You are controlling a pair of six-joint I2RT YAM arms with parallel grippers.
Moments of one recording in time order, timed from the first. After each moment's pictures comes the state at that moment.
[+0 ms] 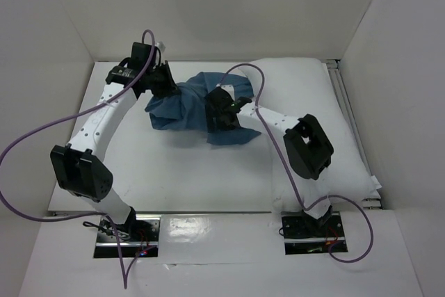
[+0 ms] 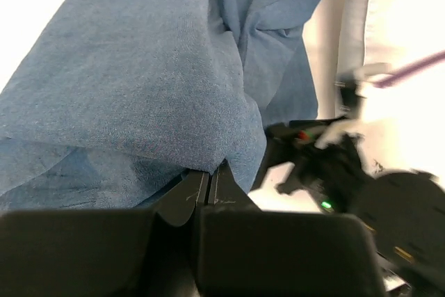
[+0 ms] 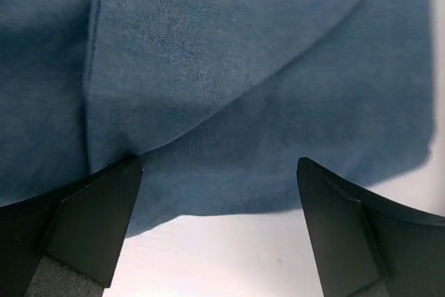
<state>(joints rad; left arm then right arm) -0.24 1.62 1.65 -0.81 0.17 -0.53 0.74 1.96 1.51 -0.57 0.34 0.53</state>
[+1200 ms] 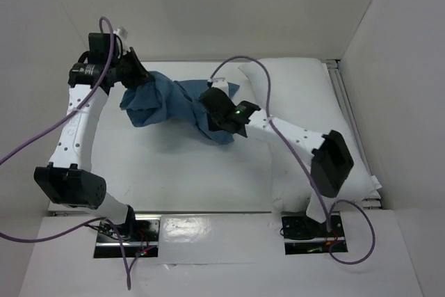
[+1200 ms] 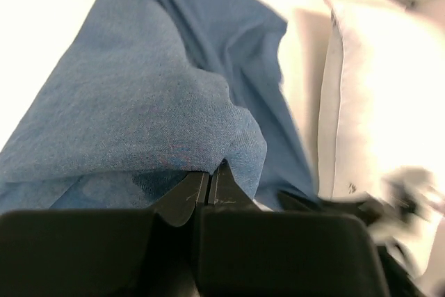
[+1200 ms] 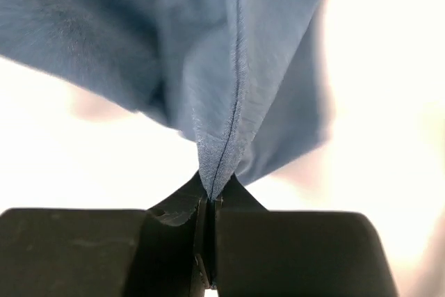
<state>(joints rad) -0.05 1.53 1.74 -0.89 0.24 -0.50 0.88 1.80 1.50 -0.56 0.37 0.55</state>
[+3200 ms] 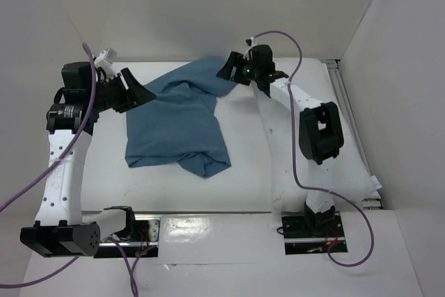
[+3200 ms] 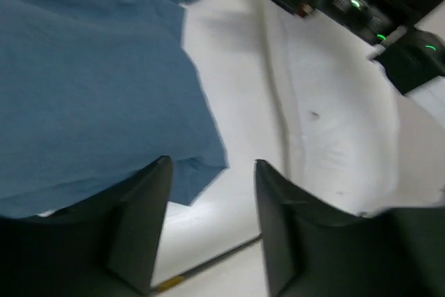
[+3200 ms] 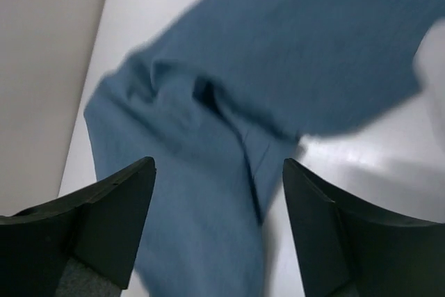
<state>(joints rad) 0.06 1.15 1.43 -0.82 0.57 -0.45 0.34 2.10 1.75 -0.02 -0.37 0.59</state>
